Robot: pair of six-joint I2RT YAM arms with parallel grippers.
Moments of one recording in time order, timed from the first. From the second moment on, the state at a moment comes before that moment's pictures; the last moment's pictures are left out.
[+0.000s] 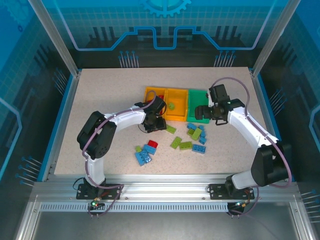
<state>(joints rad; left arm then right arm) -0.60 1.93 1.30 -0.63 0.10 -0.79 0.25 1.43 1.11 -0.75 0.02 0.23</state>
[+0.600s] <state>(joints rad) -0.60 1.96 1.30 -0.62 0.09 -0.80 0.24 1.38 1.04 -0.74 -0.01 0.22</state>
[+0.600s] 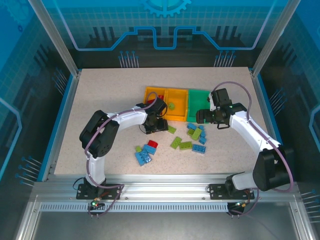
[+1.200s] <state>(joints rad) -0.60 1.95 1.30 -0.66 0.05 -0.79 0.24 1.38 1.03 -0.73 -0.03 0.22</state>
